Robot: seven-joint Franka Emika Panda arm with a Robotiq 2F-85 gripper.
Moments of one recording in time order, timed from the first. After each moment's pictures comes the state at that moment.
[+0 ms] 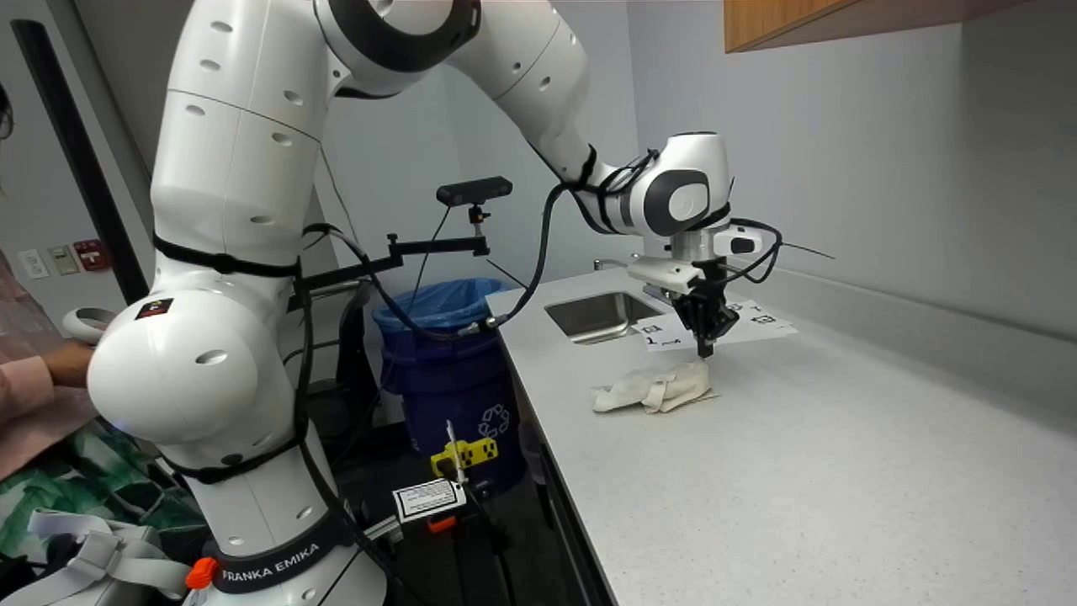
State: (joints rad) arm 0.16 0.46 0.07 -1.91 -0.02 2.43 0.12
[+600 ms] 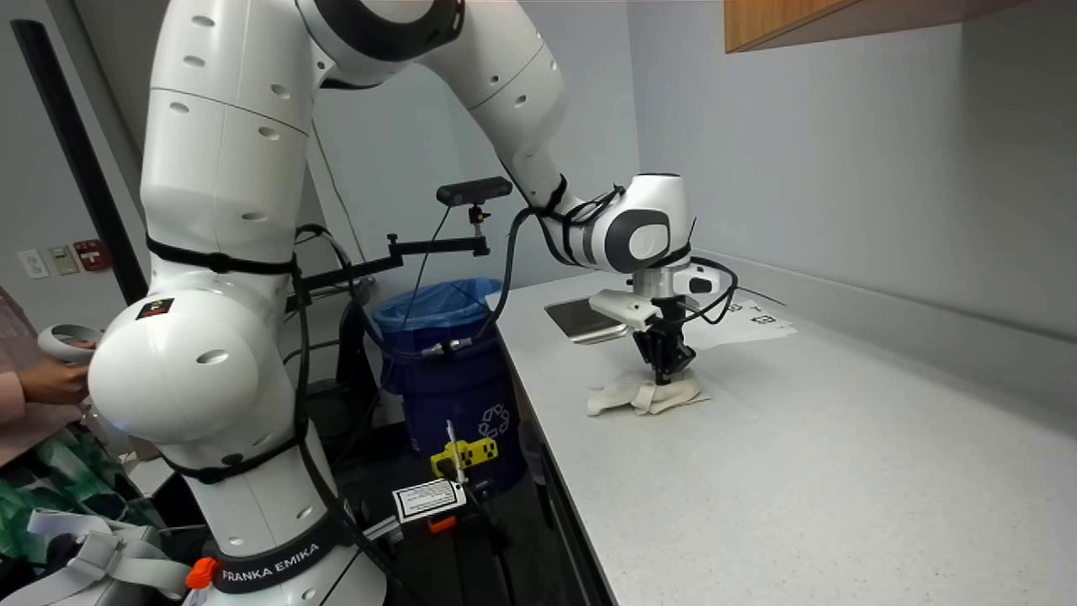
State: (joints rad) arm 0.17 0.41 0.11 -2.13 -0.01 2.54 0.12
